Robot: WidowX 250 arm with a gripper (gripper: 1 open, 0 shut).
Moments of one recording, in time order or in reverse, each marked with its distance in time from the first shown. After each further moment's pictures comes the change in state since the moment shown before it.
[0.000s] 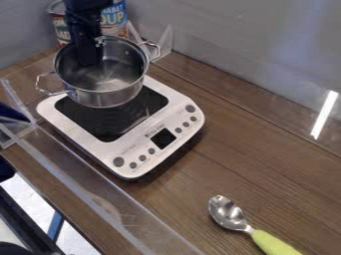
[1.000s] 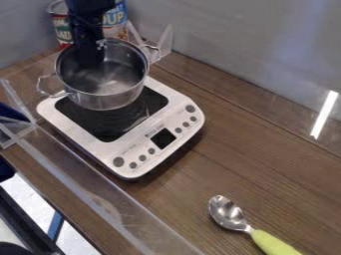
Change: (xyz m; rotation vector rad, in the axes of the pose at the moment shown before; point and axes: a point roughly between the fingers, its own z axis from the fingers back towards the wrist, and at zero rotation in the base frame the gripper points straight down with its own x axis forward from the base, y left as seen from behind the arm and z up) arm 0.001 0.001 -0.002 0.022 0.007 -0.016
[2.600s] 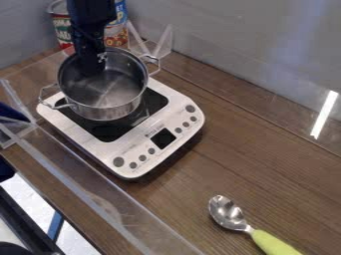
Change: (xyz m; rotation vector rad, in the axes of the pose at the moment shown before) arm 0.001 0.001 -0.013 0.043 -0.009 -0.025
